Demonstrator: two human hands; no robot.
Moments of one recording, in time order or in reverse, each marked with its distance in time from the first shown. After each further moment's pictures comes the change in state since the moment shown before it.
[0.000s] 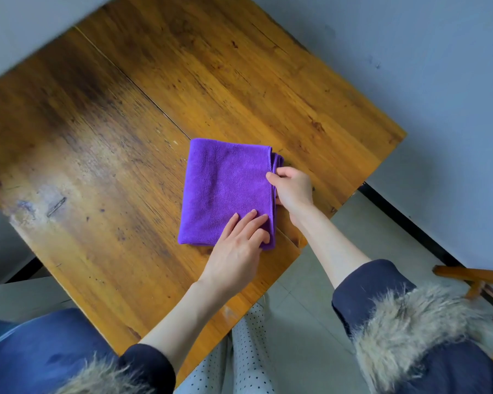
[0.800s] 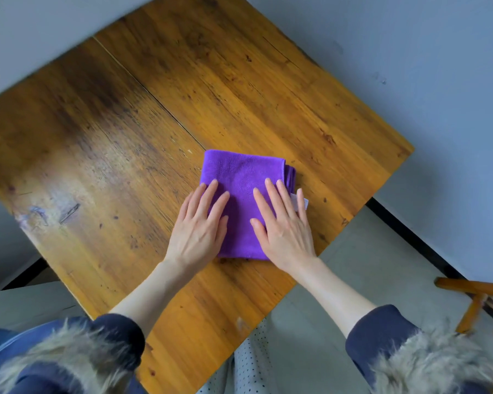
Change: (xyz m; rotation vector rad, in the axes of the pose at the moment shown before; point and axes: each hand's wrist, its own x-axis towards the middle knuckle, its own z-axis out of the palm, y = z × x) left_hand 0.004 -0.079 -0.039 0.239 0.169 -0.080; right_hand -0.042 0.046 0.019 -1.019 0.041 -0.848
